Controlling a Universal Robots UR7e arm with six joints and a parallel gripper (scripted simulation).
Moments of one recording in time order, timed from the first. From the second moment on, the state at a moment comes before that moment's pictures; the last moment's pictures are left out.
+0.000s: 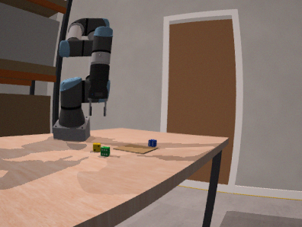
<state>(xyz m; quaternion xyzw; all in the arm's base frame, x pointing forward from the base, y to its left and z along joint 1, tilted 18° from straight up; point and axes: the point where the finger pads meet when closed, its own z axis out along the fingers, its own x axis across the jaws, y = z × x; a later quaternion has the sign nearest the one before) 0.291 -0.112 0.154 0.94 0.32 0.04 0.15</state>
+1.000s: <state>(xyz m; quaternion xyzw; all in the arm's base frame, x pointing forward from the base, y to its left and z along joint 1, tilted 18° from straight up) 0.298 -0.125 0.110 0.94 0.32 0.04 0.15</state>
